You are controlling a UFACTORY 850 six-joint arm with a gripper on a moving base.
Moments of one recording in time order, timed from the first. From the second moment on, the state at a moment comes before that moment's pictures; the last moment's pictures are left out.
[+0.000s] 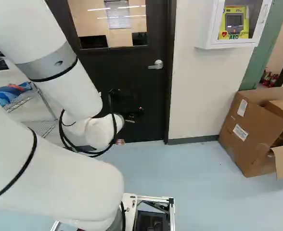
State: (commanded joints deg) arm 0.0 16.0 -5.0 0.0 50.0 0.0
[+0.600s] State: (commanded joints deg) arm 0.0 16.0 -5.0 0.0 50.0 0.0
